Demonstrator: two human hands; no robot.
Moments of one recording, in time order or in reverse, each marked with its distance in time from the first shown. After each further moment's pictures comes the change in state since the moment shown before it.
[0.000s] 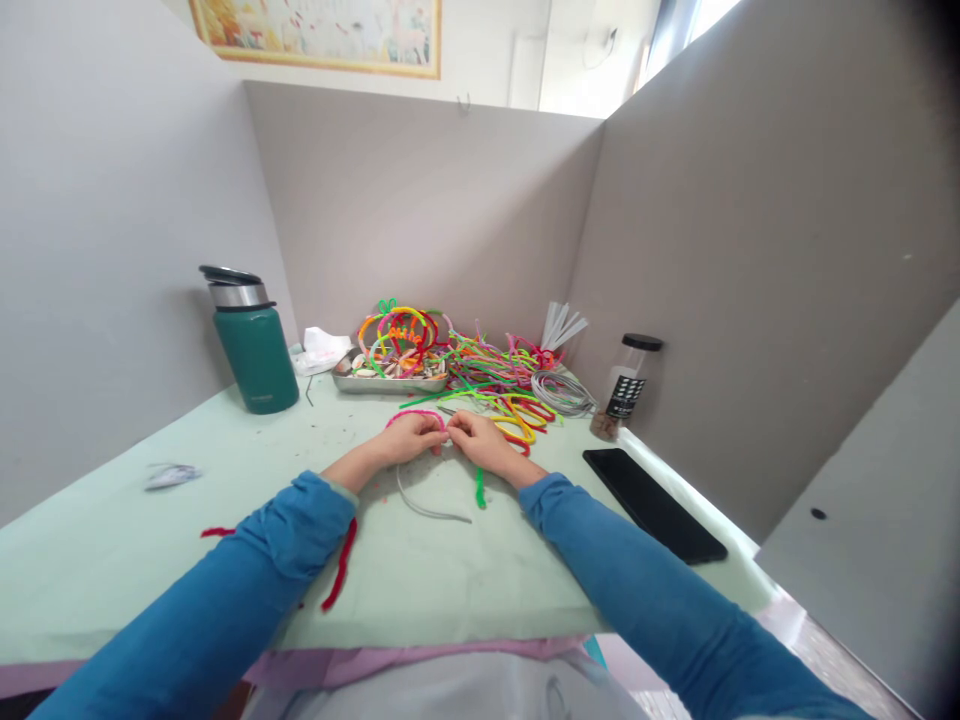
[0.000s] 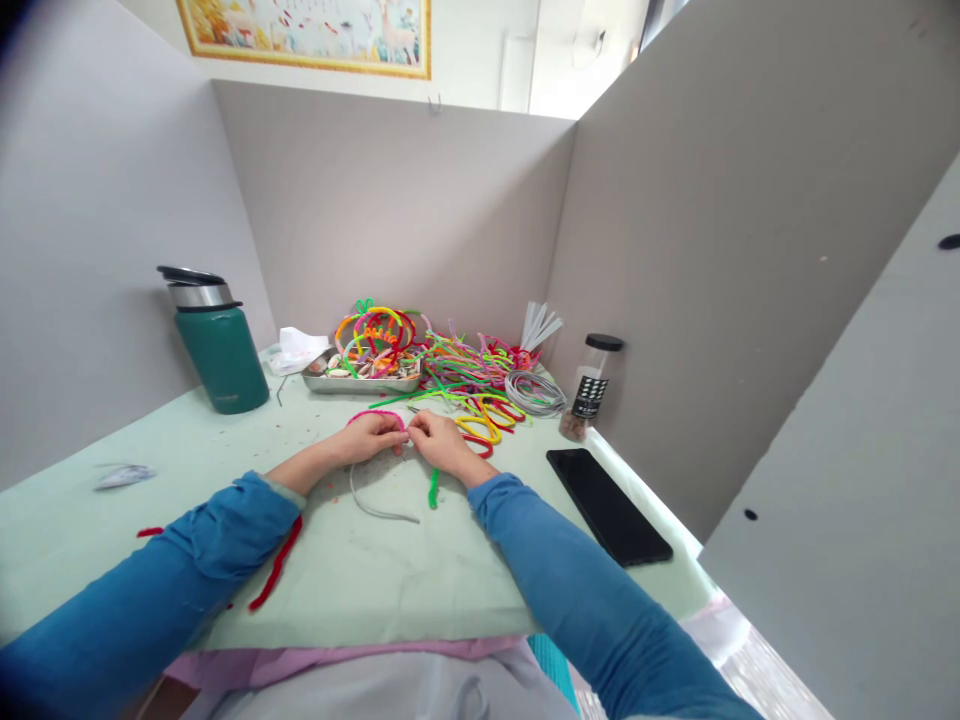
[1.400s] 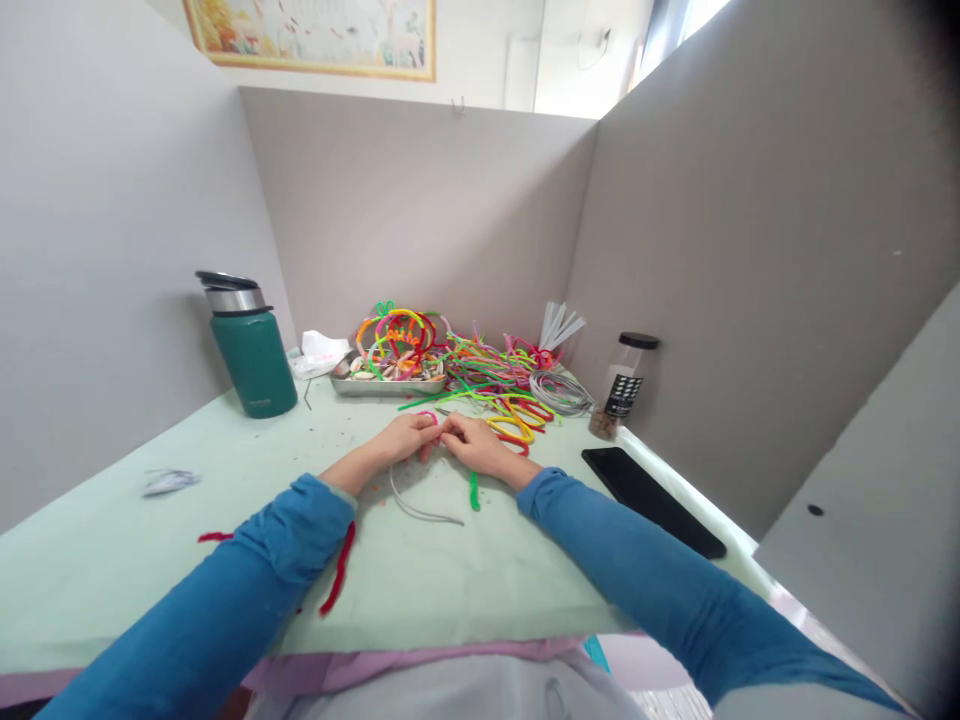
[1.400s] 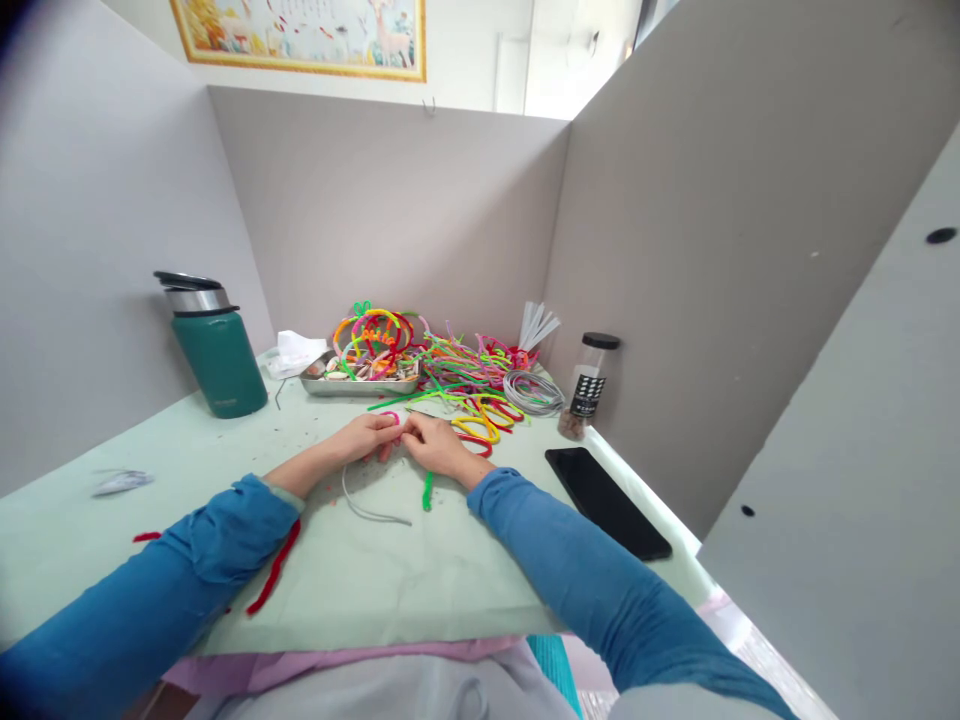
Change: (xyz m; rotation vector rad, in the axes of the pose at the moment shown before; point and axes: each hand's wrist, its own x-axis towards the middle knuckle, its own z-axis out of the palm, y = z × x) left_hand 0.004 -0.007 0.002 -0.151 -0.020 -0.138; right_hand -0.001 -0.001 0.000 -0.097 -0.039 -0.174
